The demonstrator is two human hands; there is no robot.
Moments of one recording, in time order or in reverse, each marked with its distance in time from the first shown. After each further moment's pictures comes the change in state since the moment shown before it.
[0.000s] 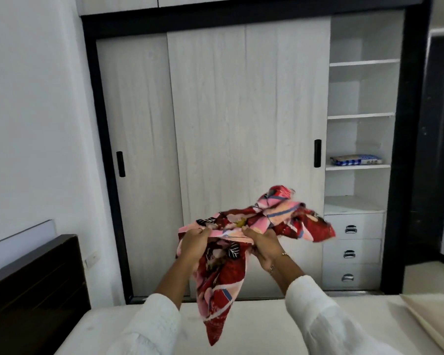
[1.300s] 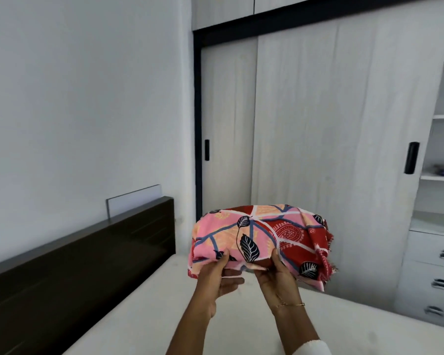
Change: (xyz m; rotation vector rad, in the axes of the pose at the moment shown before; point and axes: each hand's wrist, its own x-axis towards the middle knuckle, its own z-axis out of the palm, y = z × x) left_hand -0.251 -0.013 -0.066 -0.570 0.178 -0.380; right_hand -0.194 0.052 0.033 0.710 -0.268 0.245
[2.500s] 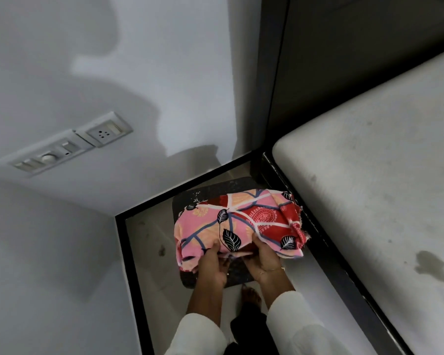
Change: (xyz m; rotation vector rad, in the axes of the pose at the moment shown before) left_hand -0.183 -0.304 -0.641 -0.790 1.252 -0.631; right_hand -0.300 0.707 -0.090 -0.397 0.457 1.183
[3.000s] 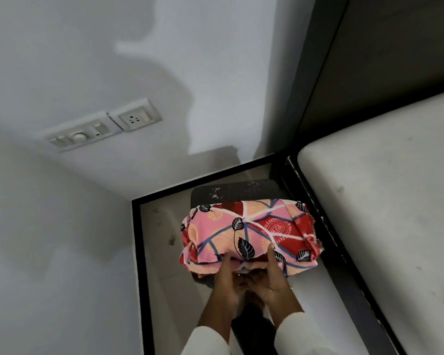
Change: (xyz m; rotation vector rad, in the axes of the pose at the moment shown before) left_hand -0.003 -0.025 -0.026 0.118 -0.099 -0.106; right_hand -0.003 0.026 -0.024 -0.383 0.113 0.208
